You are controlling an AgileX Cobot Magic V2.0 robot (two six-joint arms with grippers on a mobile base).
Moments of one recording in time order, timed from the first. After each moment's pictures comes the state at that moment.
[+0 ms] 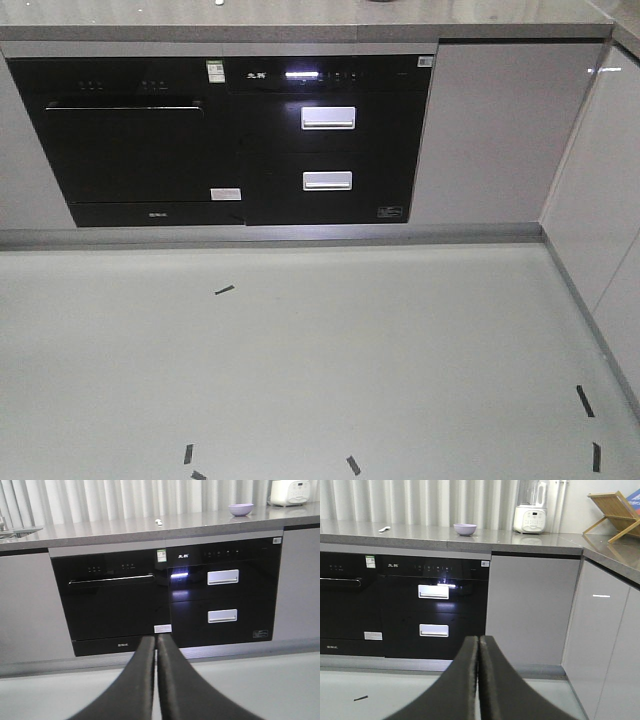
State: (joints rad) left arm 0.03 -0.01 0.02 -0.04 0.14 0.04; right arm 0.00 -0.01 0.03 -0.12 0.09 0.07
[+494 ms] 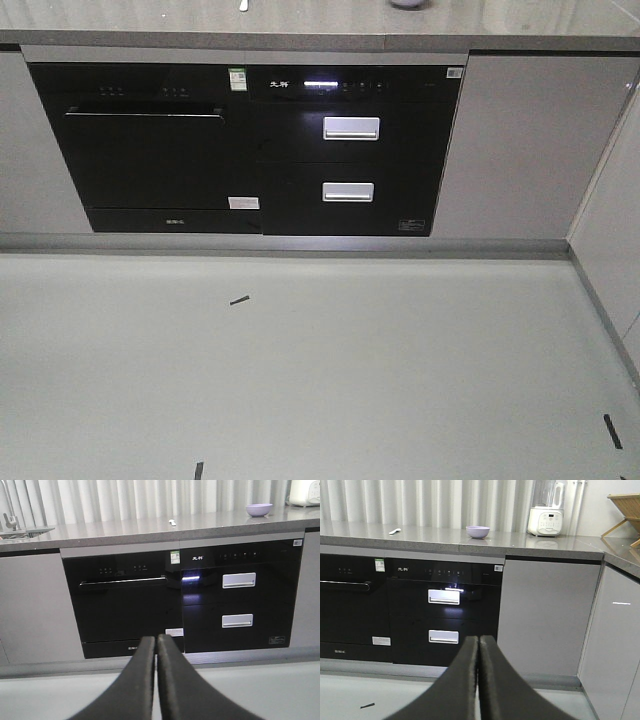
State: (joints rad) left arm 0.03 -0.01 0.02 -0.04 0.14 0.04; right arm 0.00 -0.01 0.03 -0.12 0.09 0.07
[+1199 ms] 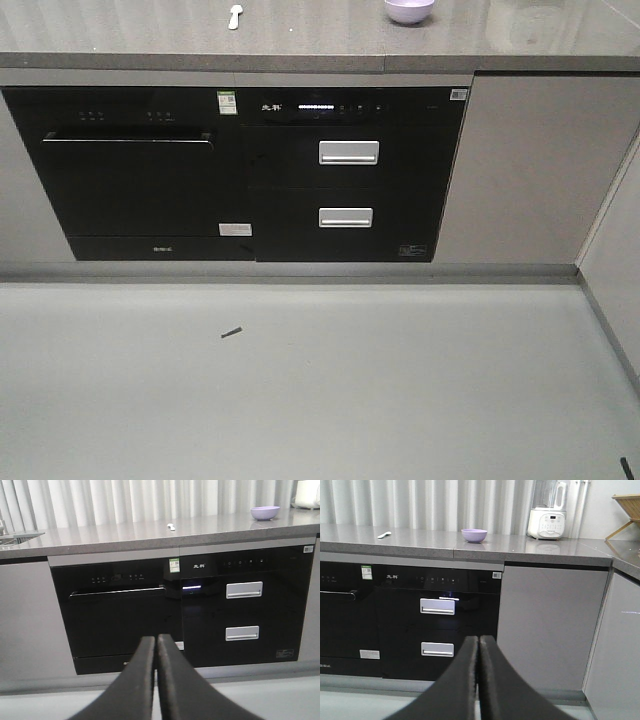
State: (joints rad) left arm 0.03 -0.01 0.02 -0.04 0.14 0.04; right arm 0.00 -0.01 0.03 -0.12 0.09 0.07
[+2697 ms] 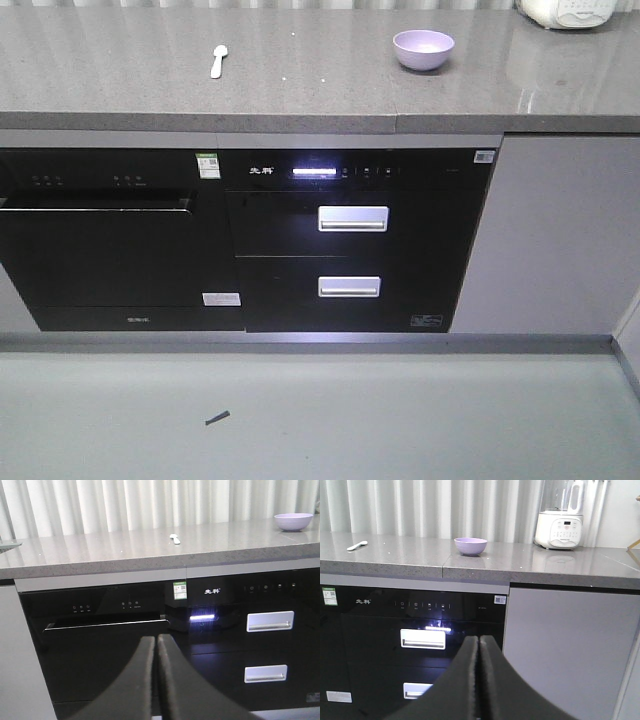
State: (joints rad) left arm 0.03 -0.01 0.02 -0.04 0.14 0.04; right arm 0.00 -0.01 0.03 -0.12 0.09 0.07
